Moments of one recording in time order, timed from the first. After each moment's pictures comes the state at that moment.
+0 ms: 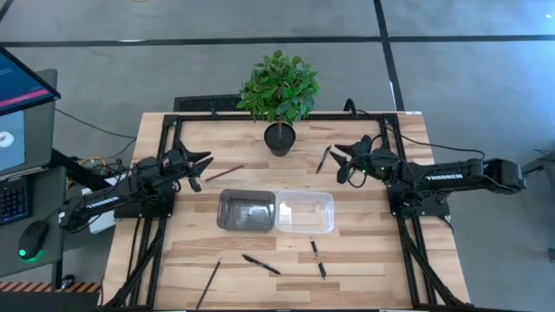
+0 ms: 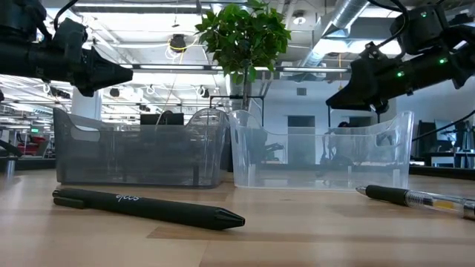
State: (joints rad) left arm 0.35 0.01 0.01 0.04 -0.12 -0.05; right arm -0.26 0.91 0.16 0.51 0.34 0.10
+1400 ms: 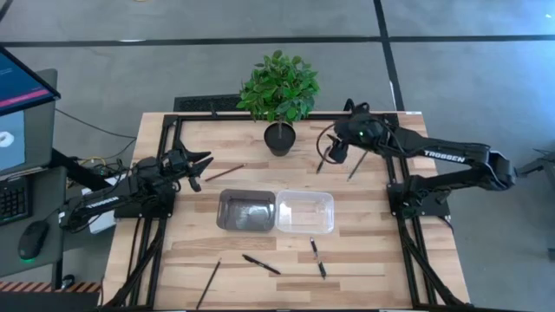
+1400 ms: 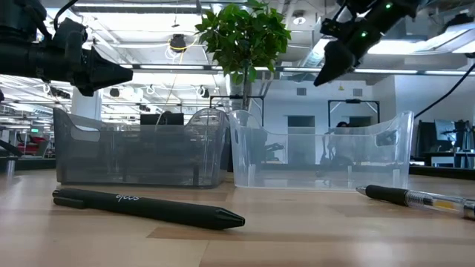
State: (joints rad) left arm 0.35 0.01 0.01 0.04 -0.12 -0.04; right arm -0.38 1.10 0.85 -0.39 0.34 -0.26
